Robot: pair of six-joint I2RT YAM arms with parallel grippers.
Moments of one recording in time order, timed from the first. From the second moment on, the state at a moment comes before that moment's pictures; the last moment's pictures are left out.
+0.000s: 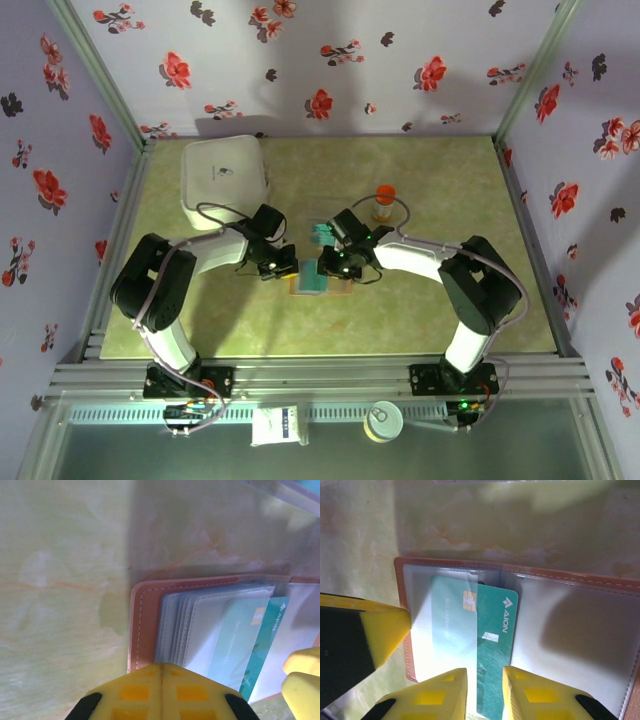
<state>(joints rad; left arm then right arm) -0.58 1.74 0.95 -0.42 0.39 -0.70 0.75 1.73 1.01 -0.39 -0.28 0.82</state>
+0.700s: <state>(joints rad) -0.61 1.72 1.03 -0.42 0.45 -0.72 0.71 1.73 0.92 -0.24 -0.34 0.88</state>
